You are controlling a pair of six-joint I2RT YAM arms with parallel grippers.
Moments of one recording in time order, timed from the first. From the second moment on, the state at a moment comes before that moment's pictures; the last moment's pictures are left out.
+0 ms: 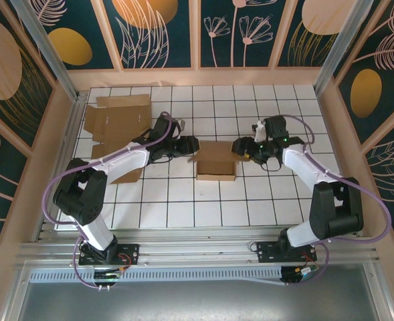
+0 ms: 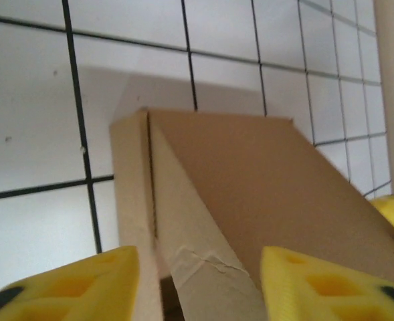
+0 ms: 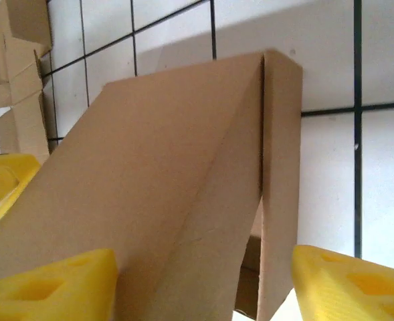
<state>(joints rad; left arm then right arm) -0.56 1.72 1.10 -0.17 0.33 -0.74 0.22 1.46 0.93 -0.46 -0.52 0.49</state>
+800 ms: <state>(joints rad) -0.58 1.78 0.99 -0.05 0.42 -0.79 0.26 1.44 0.73 -0.16 -0.47 0.63</state>
